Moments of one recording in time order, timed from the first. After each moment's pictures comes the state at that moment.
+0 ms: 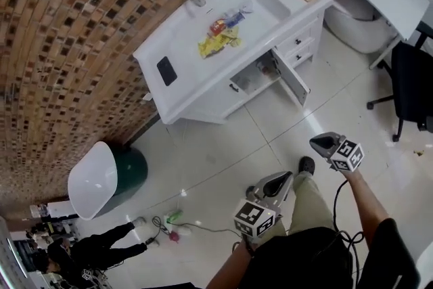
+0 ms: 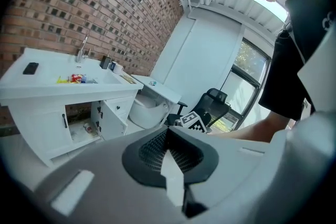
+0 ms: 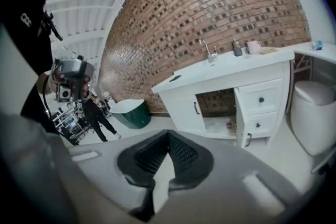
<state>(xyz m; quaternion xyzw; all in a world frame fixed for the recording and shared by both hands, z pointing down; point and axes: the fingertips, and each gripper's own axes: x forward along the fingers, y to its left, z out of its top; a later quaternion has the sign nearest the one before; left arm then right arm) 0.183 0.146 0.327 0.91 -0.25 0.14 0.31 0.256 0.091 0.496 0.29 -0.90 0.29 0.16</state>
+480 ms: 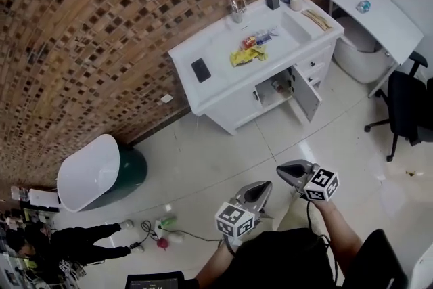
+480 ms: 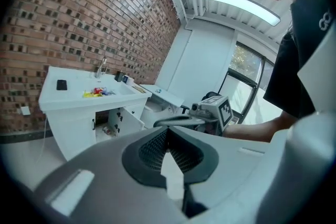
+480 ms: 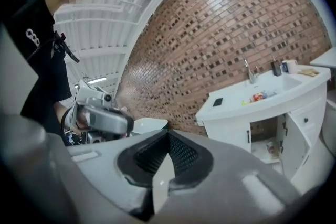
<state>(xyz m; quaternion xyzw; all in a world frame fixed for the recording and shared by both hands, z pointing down) 0.013 0.219 0.270 0.91 -0.28 0.13 0.27 0.031 0.178 0.306 0.24 -0.94 0.24 0.06</state>
